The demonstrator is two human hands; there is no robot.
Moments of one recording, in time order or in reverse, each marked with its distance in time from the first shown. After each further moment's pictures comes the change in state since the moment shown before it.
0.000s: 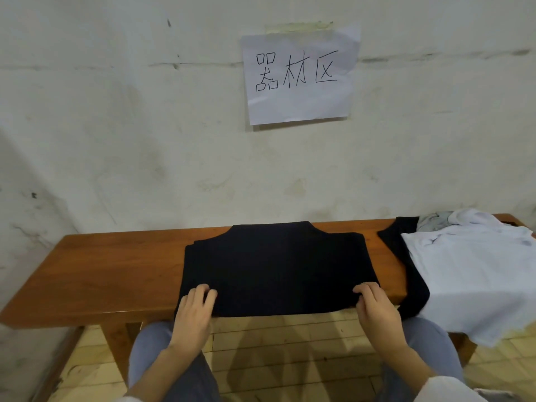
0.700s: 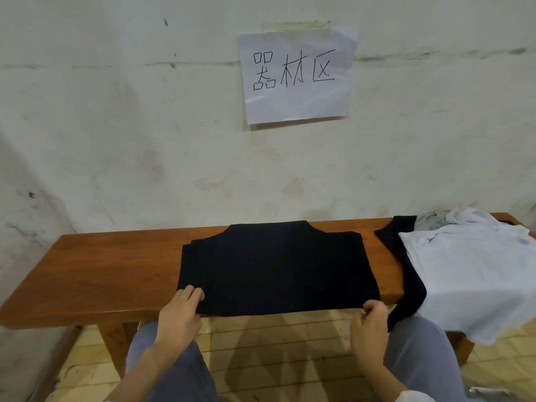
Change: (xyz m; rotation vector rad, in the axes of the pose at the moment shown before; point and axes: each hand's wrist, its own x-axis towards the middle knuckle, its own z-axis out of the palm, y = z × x) left_hand 0.000 -0.009 -0.029 -0.117 -0.179 -0.130; right_hand -0.019 -0.037 0.009 0.438 0.024 0.878
